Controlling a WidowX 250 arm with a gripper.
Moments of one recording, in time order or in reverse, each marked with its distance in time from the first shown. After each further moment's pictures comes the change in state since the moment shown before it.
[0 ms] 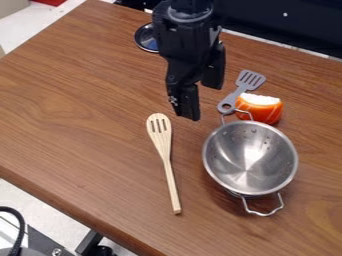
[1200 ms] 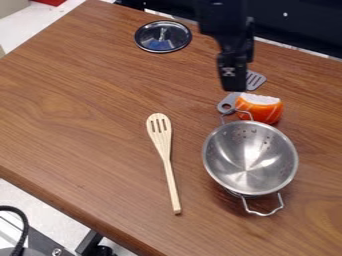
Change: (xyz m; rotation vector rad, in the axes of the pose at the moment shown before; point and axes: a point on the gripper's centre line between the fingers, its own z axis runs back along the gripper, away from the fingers) arm -0.031 -0.052 0.001 0.022 0.043 0.259
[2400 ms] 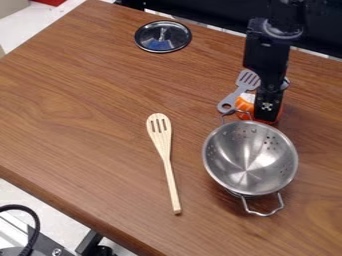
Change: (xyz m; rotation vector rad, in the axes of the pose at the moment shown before) arm -0.032 -0.009 -0.056 -0.020 -0.122 -0.041
